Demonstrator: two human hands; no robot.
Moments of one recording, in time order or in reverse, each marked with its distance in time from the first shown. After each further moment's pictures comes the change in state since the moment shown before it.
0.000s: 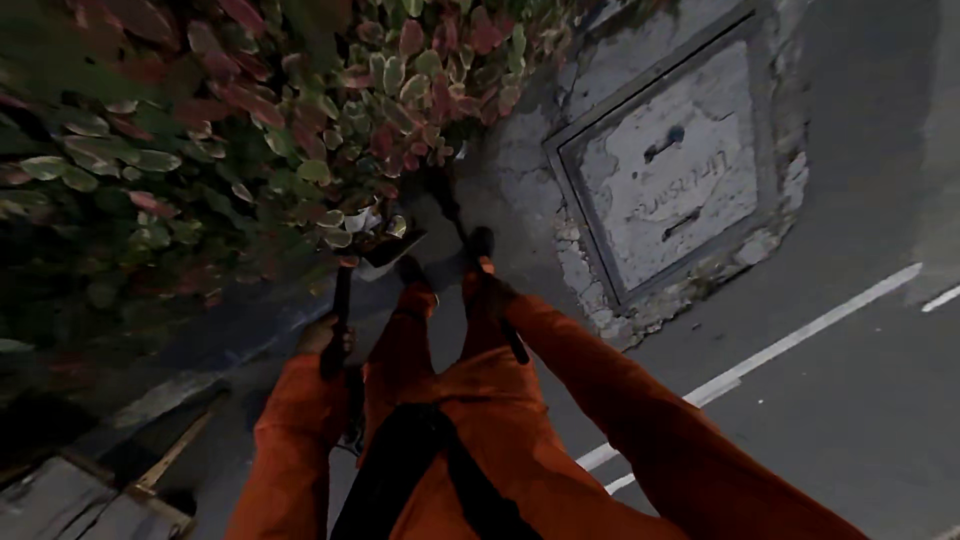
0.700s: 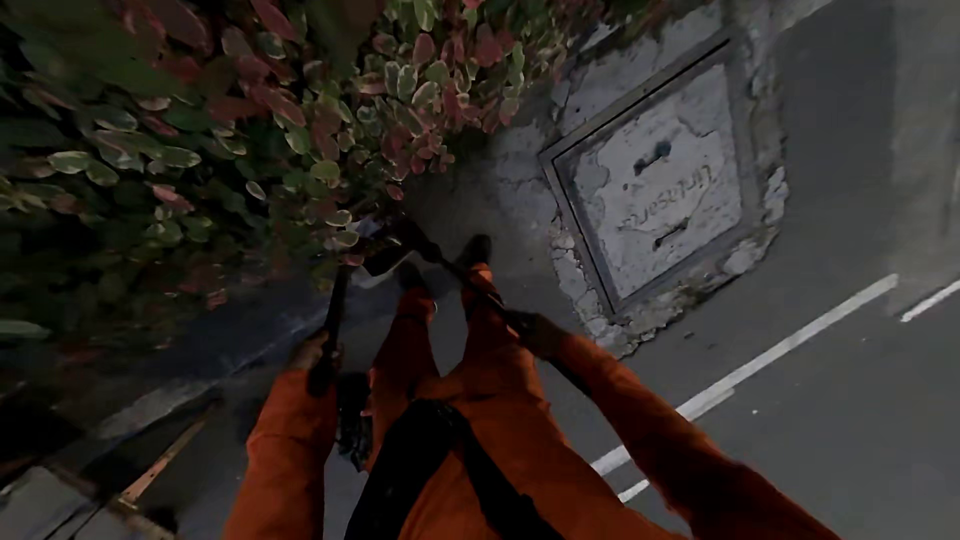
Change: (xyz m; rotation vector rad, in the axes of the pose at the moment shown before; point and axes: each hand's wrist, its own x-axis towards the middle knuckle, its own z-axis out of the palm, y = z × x) left_hand 0.018 -0.041 -0.050 -0.006 -0.054 0.020; right_hand -0.092 0.067 0.018 0.243 -0.108 -0.043
